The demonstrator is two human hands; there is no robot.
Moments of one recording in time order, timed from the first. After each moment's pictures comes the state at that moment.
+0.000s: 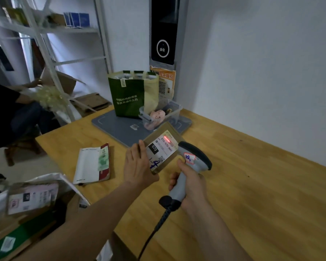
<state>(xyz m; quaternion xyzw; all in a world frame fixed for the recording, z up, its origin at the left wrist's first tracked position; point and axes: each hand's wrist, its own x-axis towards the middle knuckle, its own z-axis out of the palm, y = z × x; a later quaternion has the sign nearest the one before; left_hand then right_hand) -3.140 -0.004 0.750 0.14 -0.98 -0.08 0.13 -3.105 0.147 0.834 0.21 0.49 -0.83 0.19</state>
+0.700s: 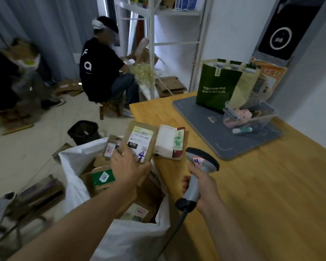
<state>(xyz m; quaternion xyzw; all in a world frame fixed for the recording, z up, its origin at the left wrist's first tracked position) -2.969 -0.171 0.720 0.54 -0.81 -0.20 0.13 -3.054 0.014 0.778 0.10 0.58 -0.70 0.40</state>
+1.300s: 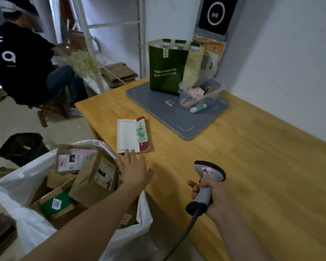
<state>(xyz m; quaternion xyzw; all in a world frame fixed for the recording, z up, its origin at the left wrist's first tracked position) -3.040 -0.118 0.689 0.29 -0.95 -0.09 -0.08 -3.073 0.096 0.728 0.26 0.46 -0.78 0.33</state>
